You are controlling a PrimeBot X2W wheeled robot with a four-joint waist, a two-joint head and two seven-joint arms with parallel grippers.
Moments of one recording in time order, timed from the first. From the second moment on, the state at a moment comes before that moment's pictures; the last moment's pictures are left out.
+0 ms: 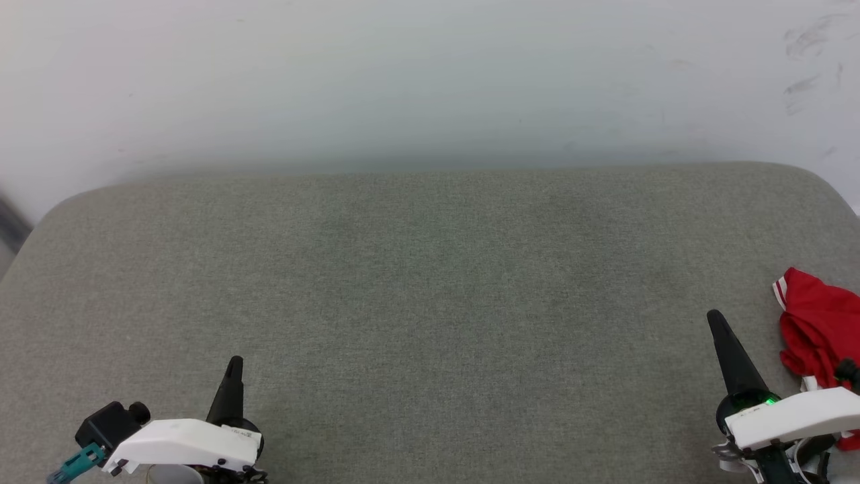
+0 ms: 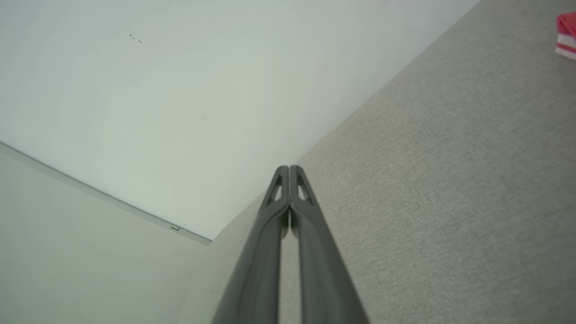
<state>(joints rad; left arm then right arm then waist) -0.03 0.14 -0.04 0.21 -1.08 0.00 -0.05 -0.03 -0.09 -0.08 0.10 0.97 0.13 0.09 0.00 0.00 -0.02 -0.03</state>
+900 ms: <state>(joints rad) -0.06 0.10 0.03 0.23 -1.31 -0.05 0.02 -0.06 -0.07 -0.09 0.17 1.25 0.13 0.10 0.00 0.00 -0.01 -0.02</state>
